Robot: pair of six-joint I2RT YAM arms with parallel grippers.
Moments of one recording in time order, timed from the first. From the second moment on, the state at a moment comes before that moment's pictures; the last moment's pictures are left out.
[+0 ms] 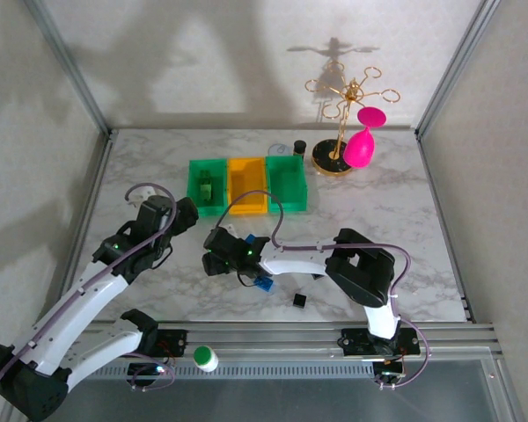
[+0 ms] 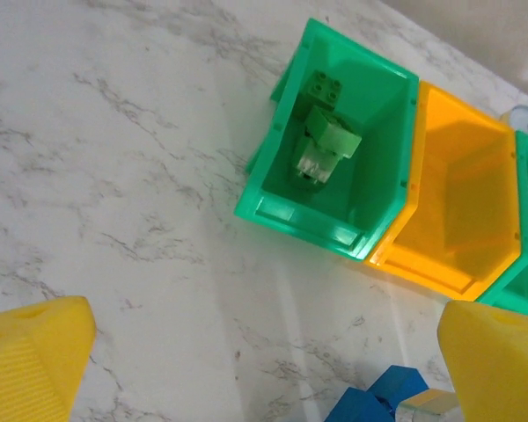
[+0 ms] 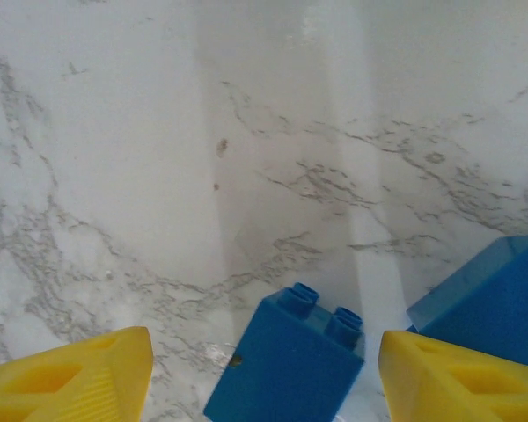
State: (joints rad) left arm -0.47 0.88 0.84 -0.67 -0.44 -0.83; right arm 1.20 1.95 1.26 -0.26 0.17 0.72
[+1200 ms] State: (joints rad) left arm -0.46 0.84 0.84 -0.70 -0.42 -0.87; right arm 1.24 1.83 1.29 -0.36 0.31 0.75
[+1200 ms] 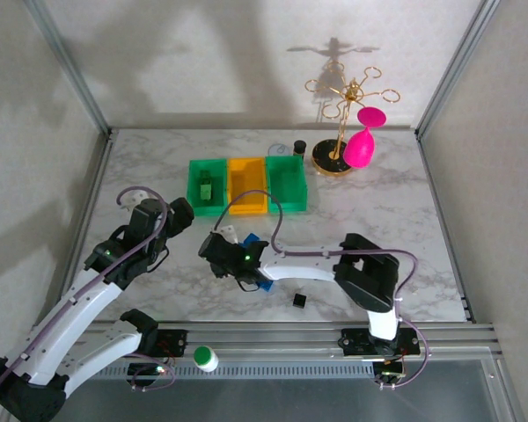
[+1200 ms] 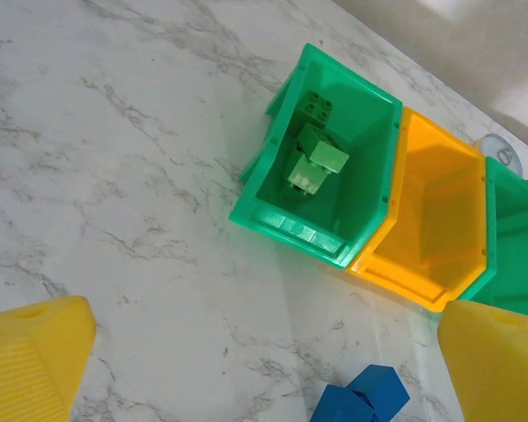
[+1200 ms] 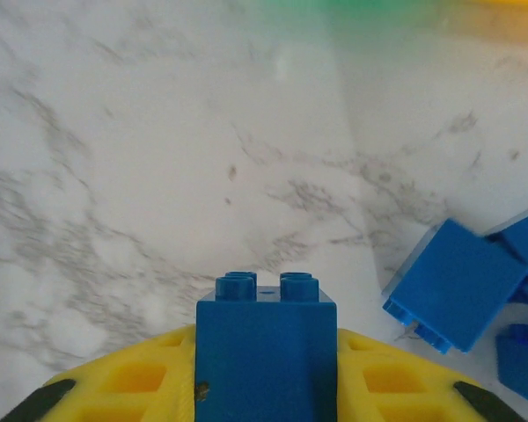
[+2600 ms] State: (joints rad) left arm -0.44 1.02 0.75 -0.45 -0.34 -0.90; right arm 0.84 2.23 1.68 -0.25 0.42 0.47
